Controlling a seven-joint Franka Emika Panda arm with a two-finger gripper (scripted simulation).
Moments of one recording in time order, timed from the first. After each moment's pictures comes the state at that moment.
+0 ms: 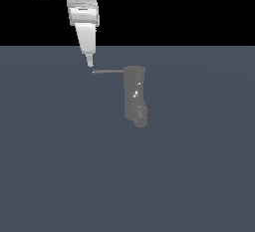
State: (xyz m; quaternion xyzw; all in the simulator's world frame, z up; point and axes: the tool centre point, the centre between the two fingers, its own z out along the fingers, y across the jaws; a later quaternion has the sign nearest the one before) arm 0.063 0.130 0.230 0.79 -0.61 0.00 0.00
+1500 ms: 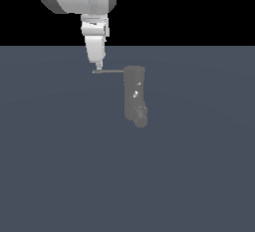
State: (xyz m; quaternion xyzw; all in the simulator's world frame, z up) arm 0.098 0.106 0.201 0.74 -0.67 0.00 0.00
